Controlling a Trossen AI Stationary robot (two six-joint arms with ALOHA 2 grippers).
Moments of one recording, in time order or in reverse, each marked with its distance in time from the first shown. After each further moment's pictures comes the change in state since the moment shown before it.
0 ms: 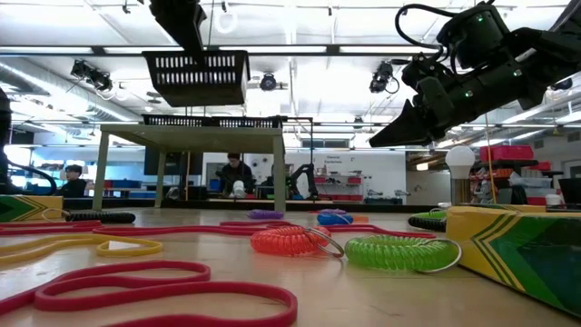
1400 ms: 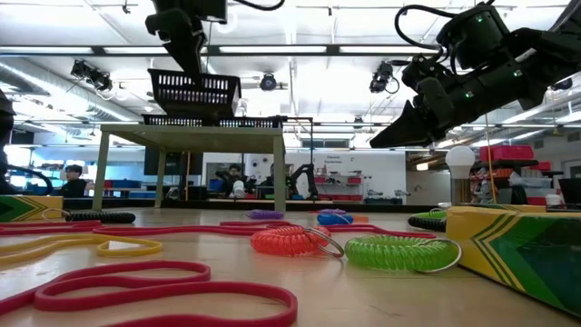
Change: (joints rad) left arm 0.269 -0.012 -0.001 -0.024 0.077 0.221; right arm 0.000 0.000 0.000 -0.007 -0.001 0.011
